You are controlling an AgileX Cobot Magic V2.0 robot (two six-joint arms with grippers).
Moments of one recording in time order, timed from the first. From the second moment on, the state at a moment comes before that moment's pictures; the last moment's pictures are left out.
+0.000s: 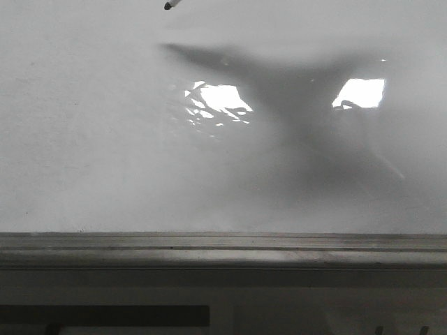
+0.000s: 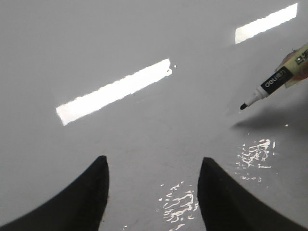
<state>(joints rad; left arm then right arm) -0.52 0.46 -0.38 -0.02 0.03 0.29 0.66 1.03 -0.87 0.40 0.26 -0.39</state>
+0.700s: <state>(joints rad) -0.52 0.46 -0.38 -0.02 0.03 0.29 0.69 1.13 -0.84 0.44 0.45 -0.38</state>
